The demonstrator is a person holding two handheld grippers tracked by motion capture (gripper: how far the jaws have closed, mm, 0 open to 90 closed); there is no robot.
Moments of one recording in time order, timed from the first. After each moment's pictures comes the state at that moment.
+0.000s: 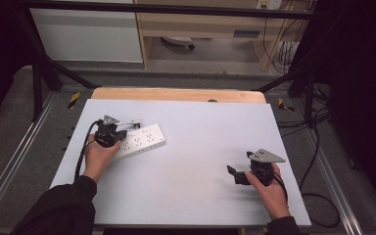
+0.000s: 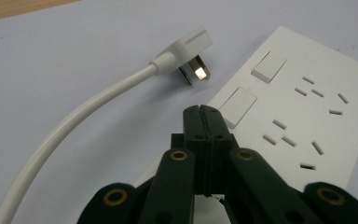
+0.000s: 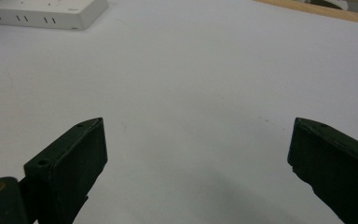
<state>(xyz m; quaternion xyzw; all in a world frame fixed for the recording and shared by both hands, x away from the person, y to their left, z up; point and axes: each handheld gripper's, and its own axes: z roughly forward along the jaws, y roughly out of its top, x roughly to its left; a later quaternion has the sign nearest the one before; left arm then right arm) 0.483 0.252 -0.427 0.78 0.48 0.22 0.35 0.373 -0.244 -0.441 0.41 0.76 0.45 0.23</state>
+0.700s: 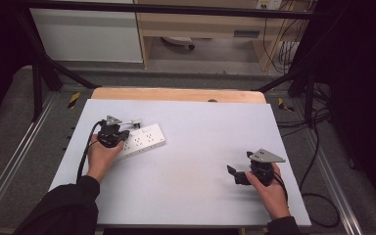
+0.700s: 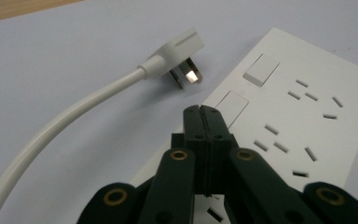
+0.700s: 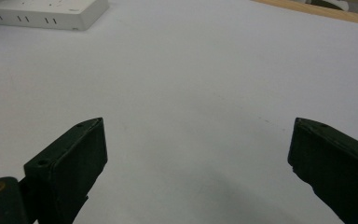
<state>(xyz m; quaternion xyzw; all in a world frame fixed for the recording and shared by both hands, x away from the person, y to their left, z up) 0.483 0.245 -0.430 0.77 0.48 0.22 0.35 0.373 -0.244 -0.441 0.41 0.76 0.45 0.23</state>
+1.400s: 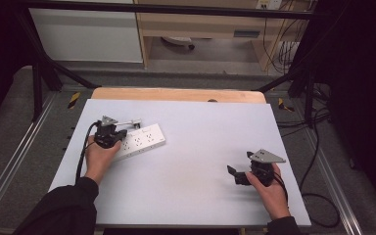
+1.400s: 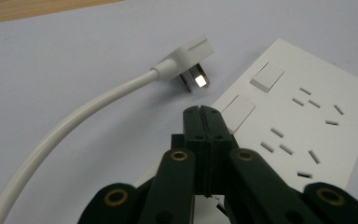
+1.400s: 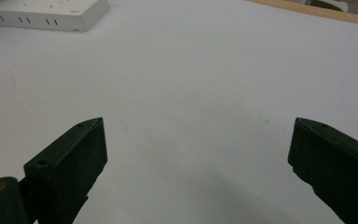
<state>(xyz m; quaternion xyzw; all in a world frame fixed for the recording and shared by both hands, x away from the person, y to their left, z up) 0.480 0.254 -0.430 0.76 0.49 0.22 0.38 0.372 -0.244 -0.441 0.40 0.76 0.45 0.23</state>
